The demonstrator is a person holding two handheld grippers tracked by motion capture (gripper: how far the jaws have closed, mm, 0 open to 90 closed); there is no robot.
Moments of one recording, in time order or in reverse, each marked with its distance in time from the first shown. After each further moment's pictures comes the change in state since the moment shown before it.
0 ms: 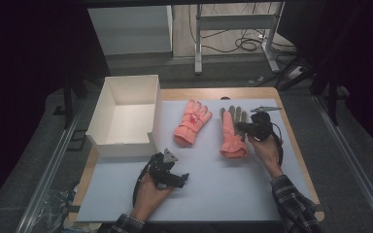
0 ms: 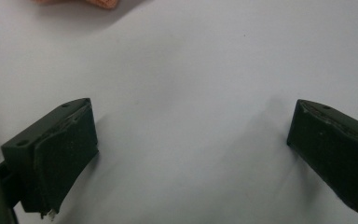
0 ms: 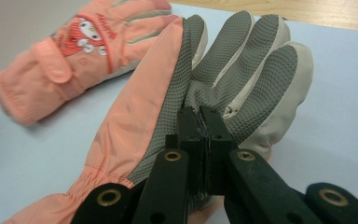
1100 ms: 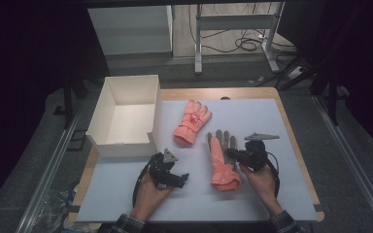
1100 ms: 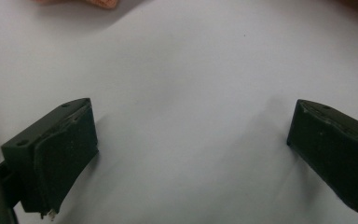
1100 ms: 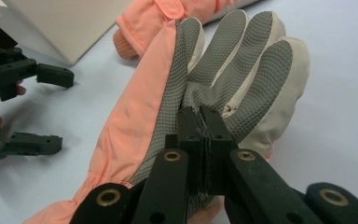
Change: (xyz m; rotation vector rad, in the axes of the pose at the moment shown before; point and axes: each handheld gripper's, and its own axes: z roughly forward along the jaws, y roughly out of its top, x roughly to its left) left arm 0.000 0.000 0.000 0.000 0.000 0.000; right arm 0.072 -0.062 -0.034 0.011 0.138 0.046
